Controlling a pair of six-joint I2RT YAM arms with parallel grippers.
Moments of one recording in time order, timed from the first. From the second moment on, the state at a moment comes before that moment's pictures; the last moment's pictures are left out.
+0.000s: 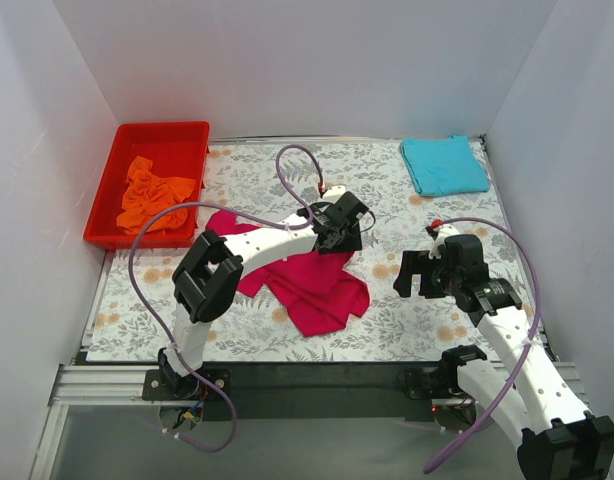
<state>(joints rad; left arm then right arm) -0.91 2.02 1.59 -0.55 -0.29 -0.87 0.26 0.76 0.62 -0.68 -0.17 0.22</state>
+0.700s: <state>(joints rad) -0.91 2.06 1.56 -0.58 -0.38 -0.92 0.26 0.74 0.58 -0.64 -0.20 0.23</state>
